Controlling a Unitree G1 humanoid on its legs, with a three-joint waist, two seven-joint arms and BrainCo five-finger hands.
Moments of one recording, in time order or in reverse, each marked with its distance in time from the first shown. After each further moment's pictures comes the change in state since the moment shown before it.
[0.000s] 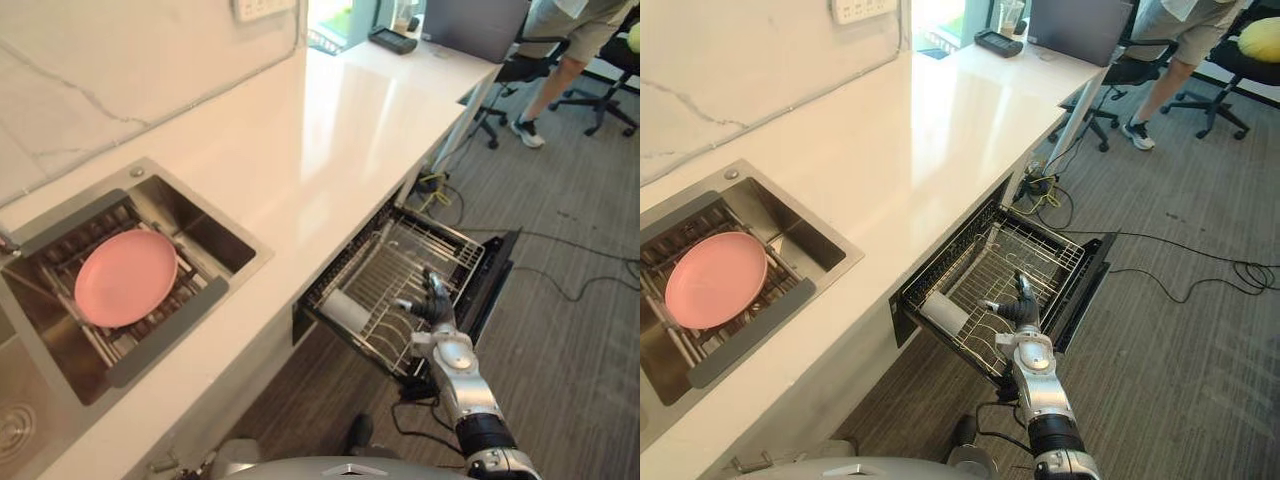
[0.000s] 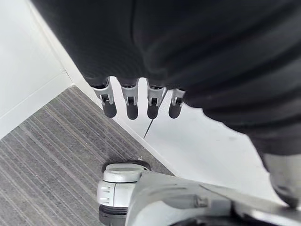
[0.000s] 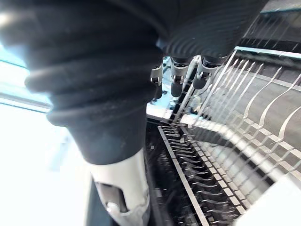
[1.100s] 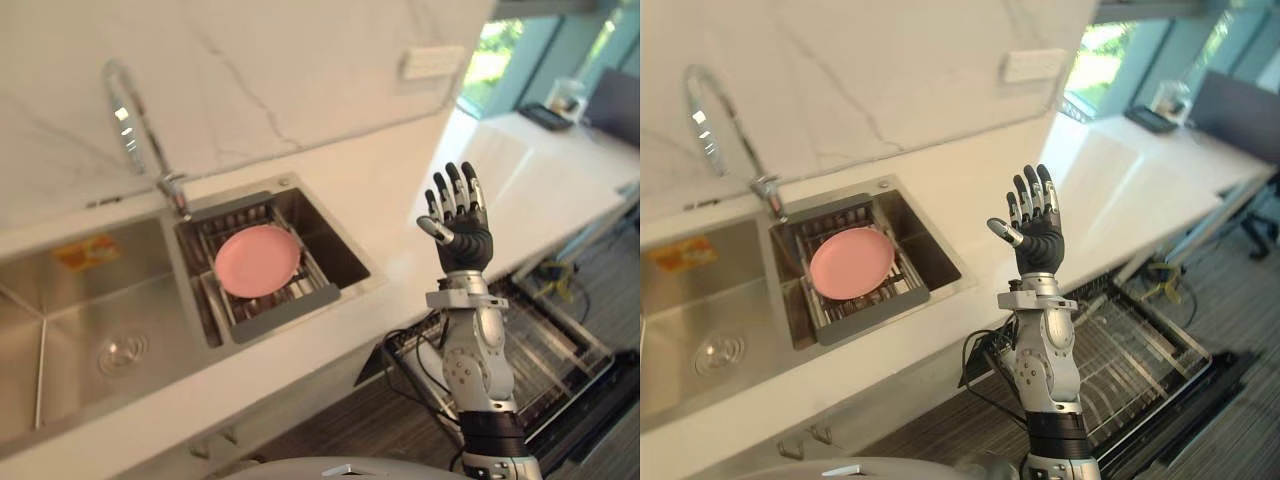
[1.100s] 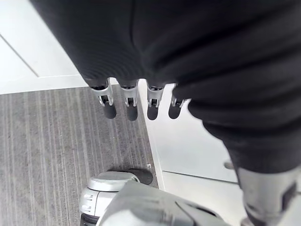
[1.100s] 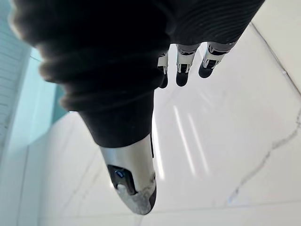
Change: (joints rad) left arm -0.021 0.030 0.035 0.039 -0.133 0.087 -0.025; right arm -0.009 0.022 -0.034 -0.454 0.497 -0.141 0.153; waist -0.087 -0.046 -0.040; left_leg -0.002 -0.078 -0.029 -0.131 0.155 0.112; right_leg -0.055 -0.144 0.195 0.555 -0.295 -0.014
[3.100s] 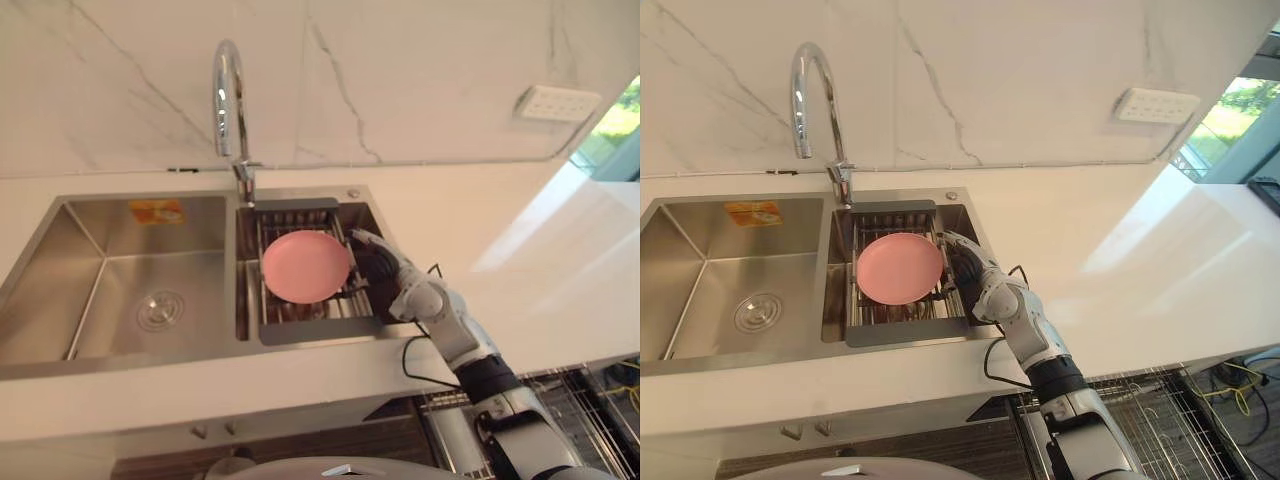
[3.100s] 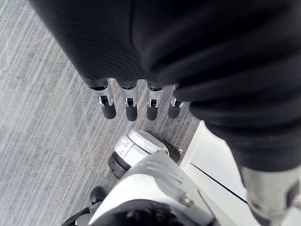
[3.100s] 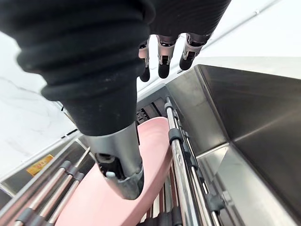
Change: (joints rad) left arm -0.015 0.017 0.097 0.039 -0.217 0.246 -0.133; right arm -0.308 -0.232 0.347 0.529 -1.215 0.145 0.095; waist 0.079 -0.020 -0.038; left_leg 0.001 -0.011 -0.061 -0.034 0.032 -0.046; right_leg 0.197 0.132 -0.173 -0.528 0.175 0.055
